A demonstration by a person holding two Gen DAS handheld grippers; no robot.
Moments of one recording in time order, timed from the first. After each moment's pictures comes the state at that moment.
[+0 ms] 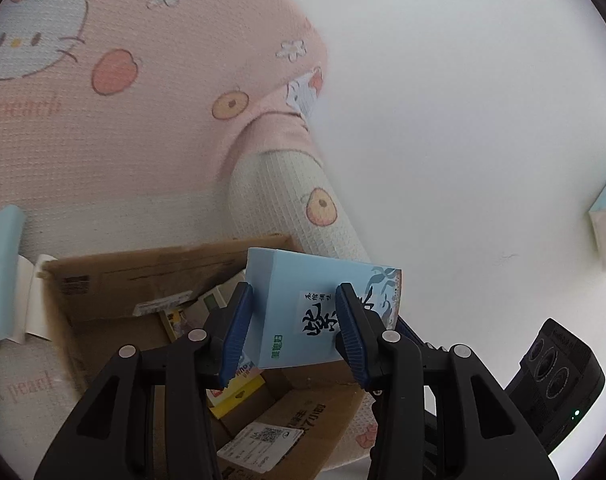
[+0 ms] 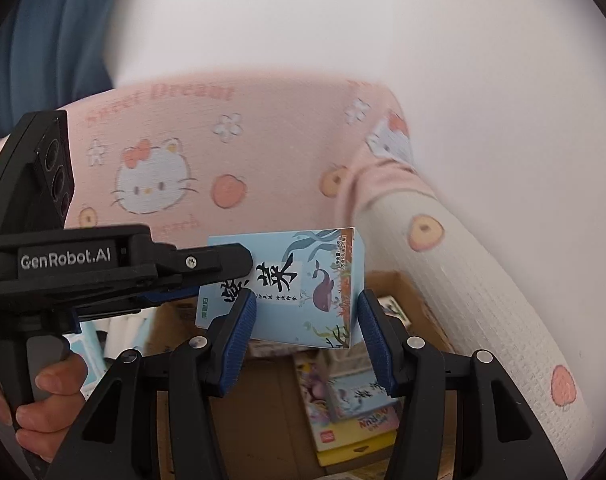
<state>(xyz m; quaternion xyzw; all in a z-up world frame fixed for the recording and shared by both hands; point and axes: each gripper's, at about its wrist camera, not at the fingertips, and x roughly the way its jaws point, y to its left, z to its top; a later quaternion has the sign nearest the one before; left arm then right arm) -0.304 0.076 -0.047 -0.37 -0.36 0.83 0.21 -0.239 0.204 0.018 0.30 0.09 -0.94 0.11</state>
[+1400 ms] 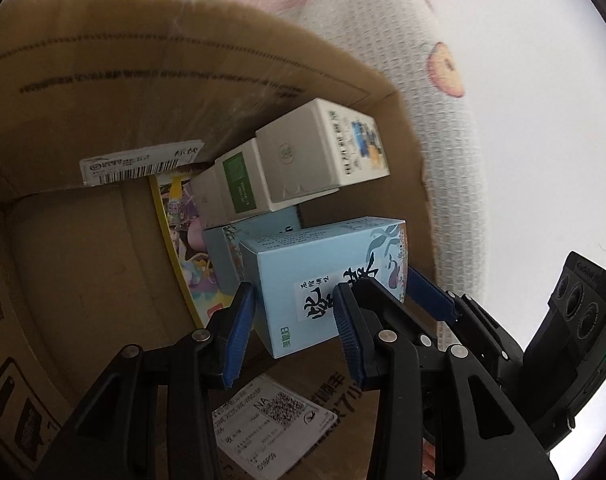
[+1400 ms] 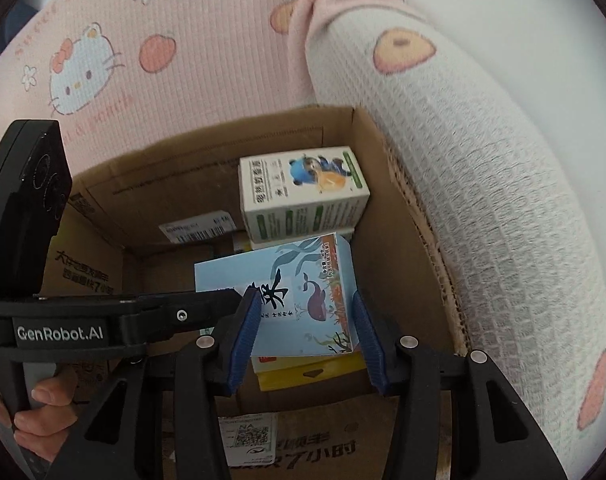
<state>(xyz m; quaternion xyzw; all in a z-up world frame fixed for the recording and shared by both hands) -0.348 0.148 -0.169 -0.59 -0.37 0.70 0.18 -0.333 0.278 -0.078 0.54 0.10 -0.83 0.10</state>
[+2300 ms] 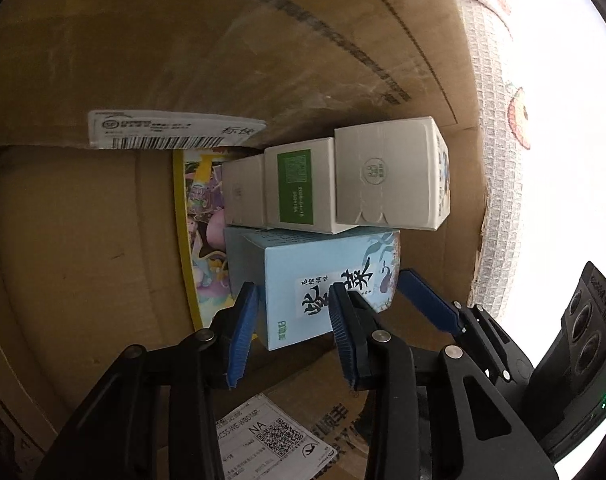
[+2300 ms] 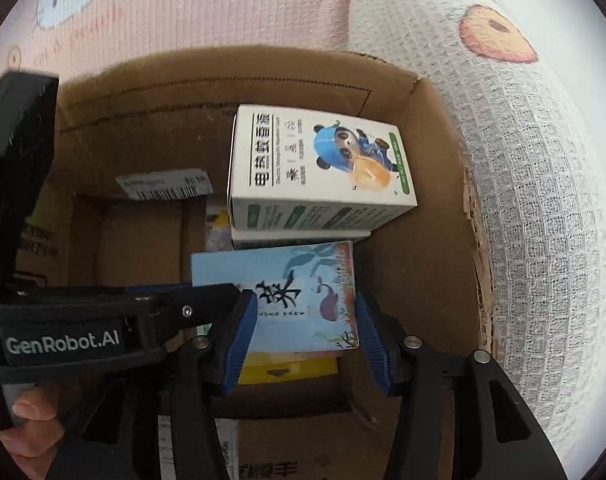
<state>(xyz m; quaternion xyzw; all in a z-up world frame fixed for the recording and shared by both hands) -0.348 0.136 -0.204 -0.60 -0.45 0.65 0.13 -0.357 0.241 -0.108 0.60 0.23 -0.76 0.09</state>
